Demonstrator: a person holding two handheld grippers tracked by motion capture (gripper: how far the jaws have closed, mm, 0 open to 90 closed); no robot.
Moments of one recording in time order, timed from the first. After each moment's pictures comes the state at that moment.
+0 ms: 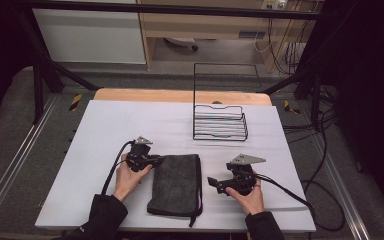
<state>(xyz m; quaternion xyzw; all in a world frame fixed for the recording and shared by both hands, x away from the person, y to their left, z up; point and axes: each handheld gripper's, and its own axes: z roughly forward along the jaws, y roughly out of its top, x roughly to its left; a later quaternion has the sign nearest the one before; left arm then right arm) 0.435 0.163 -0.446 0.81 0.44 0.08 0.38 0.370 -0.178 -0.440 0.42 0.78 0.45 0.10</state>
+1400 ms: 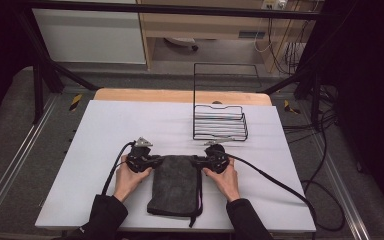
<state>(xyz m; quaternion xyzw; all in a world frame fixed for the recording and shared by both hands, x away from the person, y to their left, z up) 0.433 0.165 -0.450 0.81 0.42 0.09 0.39 0.436 -0.113 -0.452 0.45 0.79 0.40 0.03</state>
